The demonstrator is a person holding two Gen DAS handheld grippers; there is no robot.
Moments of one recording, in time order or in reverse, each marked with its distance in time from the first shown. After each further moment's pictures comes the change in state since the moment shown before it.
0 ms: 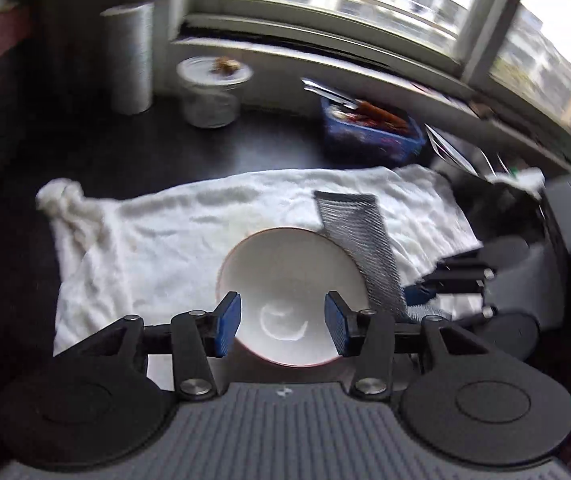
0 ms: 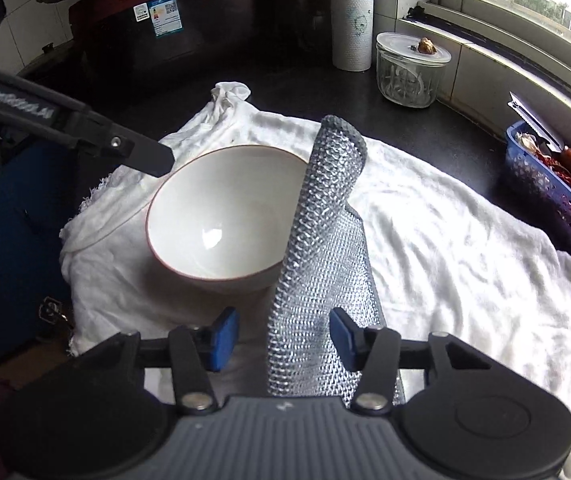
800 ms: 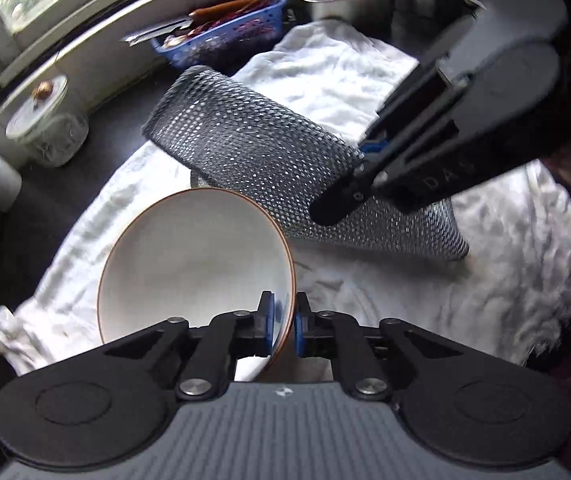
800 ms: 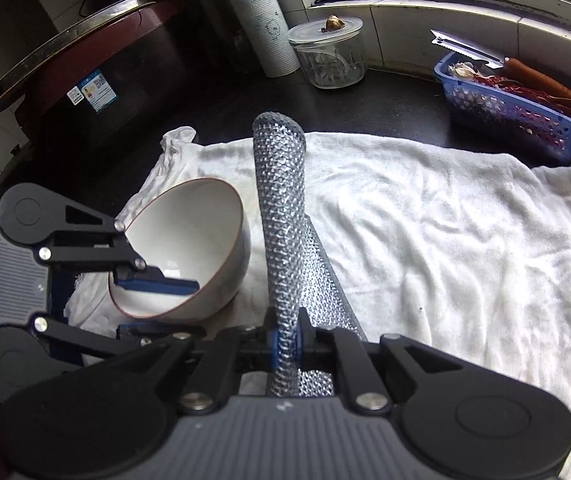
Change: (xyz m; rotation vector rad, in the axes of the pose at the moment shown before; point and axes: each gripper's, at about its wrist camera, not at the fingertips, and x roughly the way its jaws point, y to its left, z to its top) left arm 0.072 -0.048 -0.006 0.299 0.199 -0.048; right arm -0.005 -0.051 -0.014 0.322 -0.060 0.087
